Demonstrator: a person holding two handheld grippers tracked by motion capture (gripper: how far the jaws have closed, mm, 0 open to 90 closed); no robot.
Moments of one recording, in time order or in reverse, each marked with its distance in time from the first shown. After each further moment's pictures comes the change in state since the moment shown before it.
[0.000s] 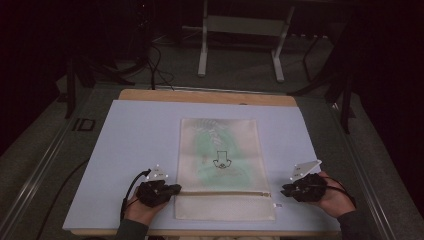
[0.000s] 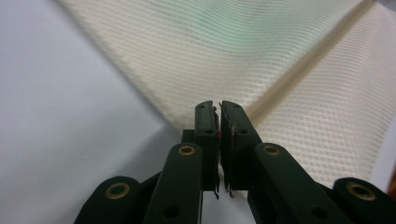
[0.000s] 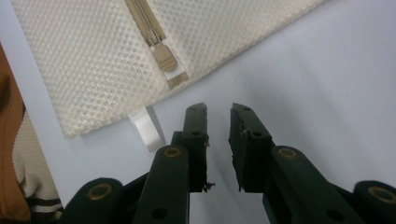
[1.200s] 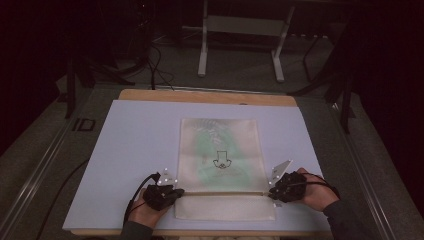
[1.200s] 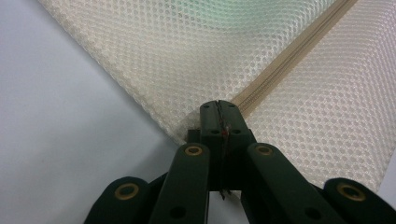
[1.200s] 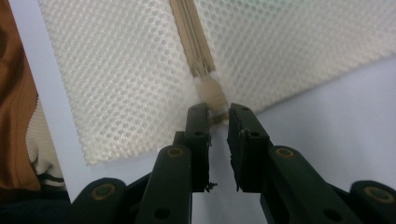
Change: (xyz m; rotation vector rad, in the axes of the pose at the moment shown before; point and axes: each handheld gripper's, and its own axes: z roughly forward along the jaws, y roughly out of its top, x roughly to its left) left arm -0.017 0.002 0.013 0.102 0.039 0.077; right arm 0.017 0.042 0.025 0.167 0.070 -0.162
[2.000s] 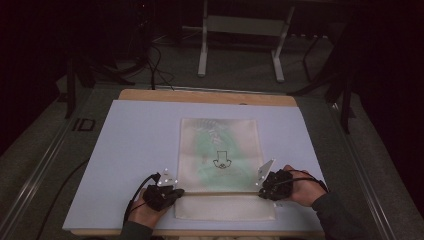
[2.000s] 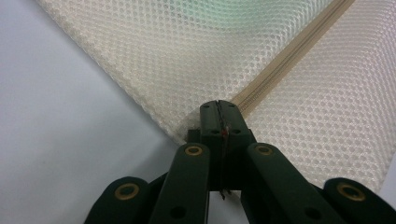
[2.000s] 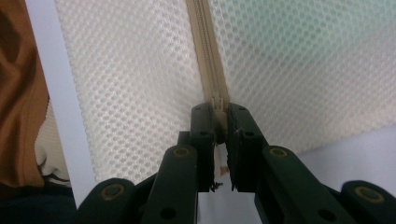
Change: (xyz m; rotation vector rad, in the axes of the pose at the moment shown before) left arm -0.001 -0.001 0.000 -0.004 0.006 0.015; right arm 0.008 0.037 0.007 0.067 0.023 -0.097
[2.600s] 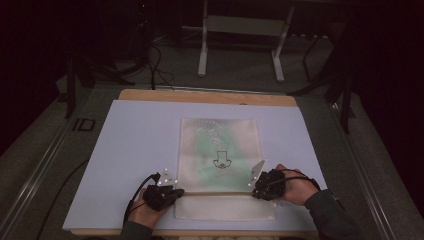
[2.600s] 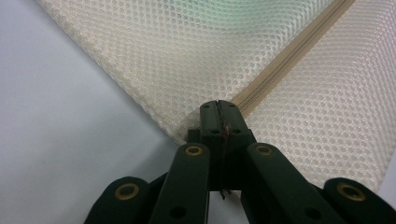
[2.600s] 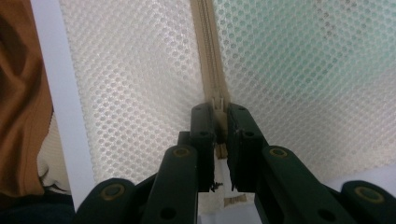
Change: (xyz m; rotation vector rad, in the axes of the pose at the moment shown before) left arm 0.000 0.000 0.000 -0.002 -0.002 -0.001; right arm 0.004 0.020 0.005 0.001 0.006 -0.041
